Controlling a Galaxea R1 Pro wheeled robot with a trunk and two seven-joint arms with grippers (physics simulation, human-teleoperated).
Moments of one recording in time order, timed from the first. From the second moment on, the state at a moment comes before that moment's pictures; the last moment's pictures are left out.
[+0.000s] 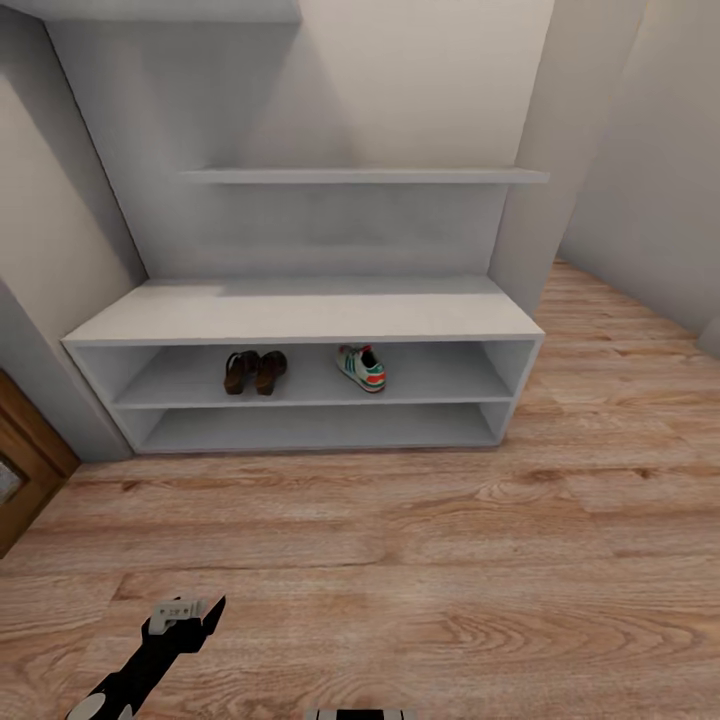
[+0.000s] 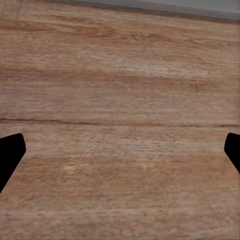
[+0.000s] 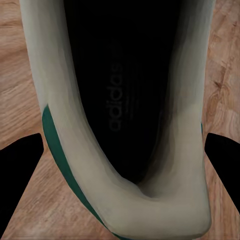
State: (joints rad) left arm -0.28 0.17 0.14 -0.63 0.16 -0.27 -0.38; right arm -0.23 -0.43 -1.01 -0.51 0.09 -0.33 -0.03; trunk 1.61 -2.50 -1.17
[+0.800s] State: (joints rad) left arm -0.28 0.18 0.14 -0.63 0.17 -0.27 -0.70; right arm -0.23 -0.37 -1.00 -0.50 0.13 -0.33 -0.03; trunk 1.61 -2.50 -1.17
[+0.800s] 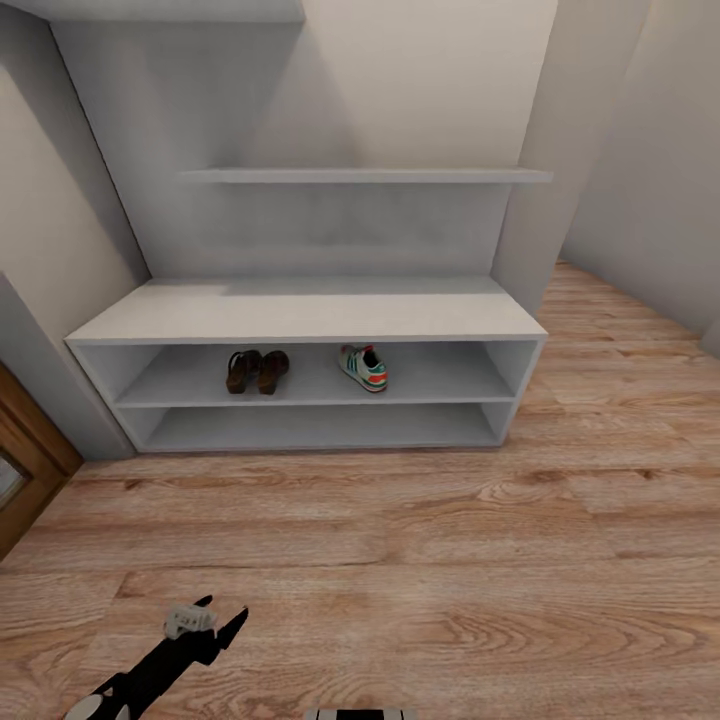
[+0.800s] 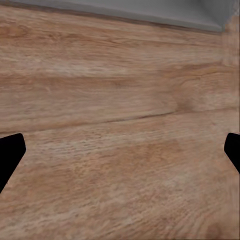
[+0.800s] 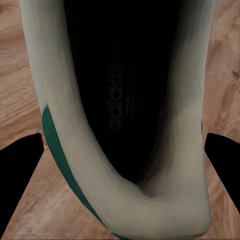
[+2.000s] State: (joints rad) left arm -0.28 0.20 0.44 -0.61 0.15 -0.26 -1.11; right arm -0.53 0.14 -0.20 -0.63 0.26 0.28 -0.04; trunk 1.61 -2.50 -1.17
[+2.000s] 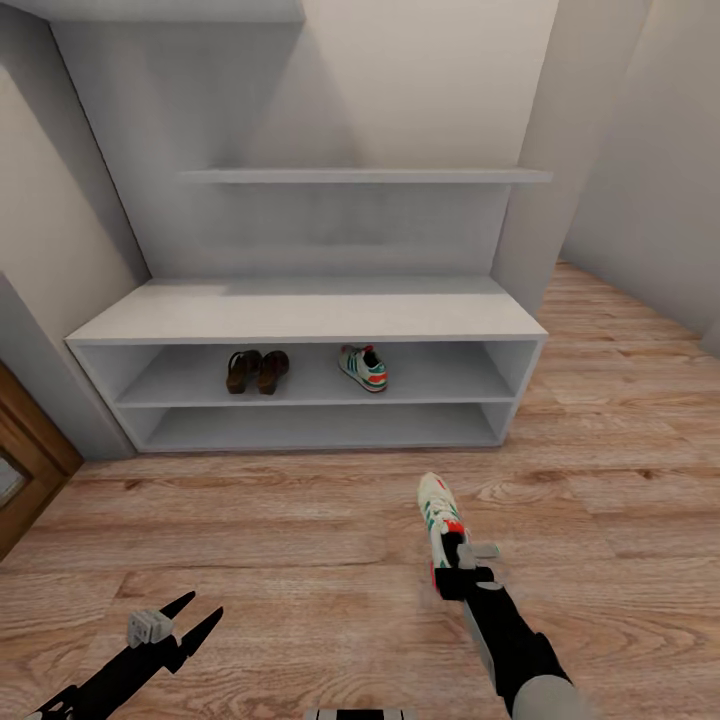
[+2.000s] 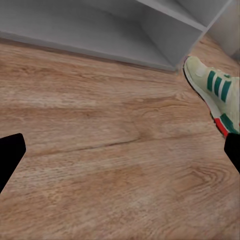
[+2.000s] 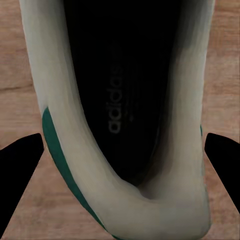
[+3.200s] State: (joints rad) left arm -0.21 0.20 0.45 -0.59 0.06 -0.27 -1.09; right arm -0.71 0.17 -0.20 -0.63 0.26 0.40 -0.18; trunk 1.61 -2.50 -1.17
